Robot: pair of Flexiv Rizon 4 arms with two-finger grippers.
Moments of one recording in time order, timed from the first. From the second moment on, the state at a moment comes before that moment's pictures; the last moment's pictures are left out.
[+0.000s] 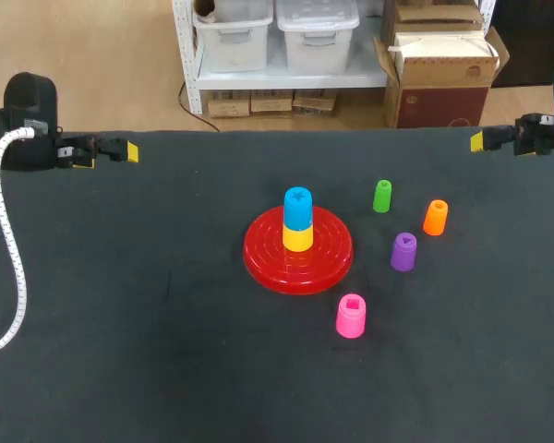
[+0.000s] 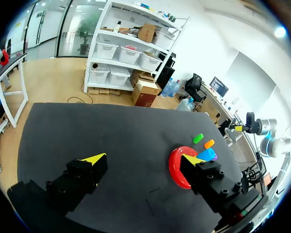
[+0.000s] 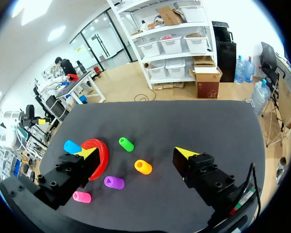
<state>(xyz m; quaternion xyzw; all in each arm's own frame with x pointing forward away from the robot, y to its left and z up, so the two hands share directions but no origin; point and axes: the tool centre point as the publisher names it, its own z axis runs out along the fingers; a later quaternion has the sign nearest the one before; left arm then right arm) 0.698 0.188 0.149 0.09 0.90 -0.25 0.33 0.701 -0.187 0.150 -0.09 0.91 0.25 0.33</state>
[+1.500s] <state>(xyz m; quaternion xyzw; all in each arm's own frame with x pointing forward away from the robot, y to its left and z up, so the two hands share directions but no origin) 0.706 0.217 0.163 0.24 0.87 -0.23 0.36 0.701 -0.187 0.150 -0.09 0.91 0.25 0.33</state>
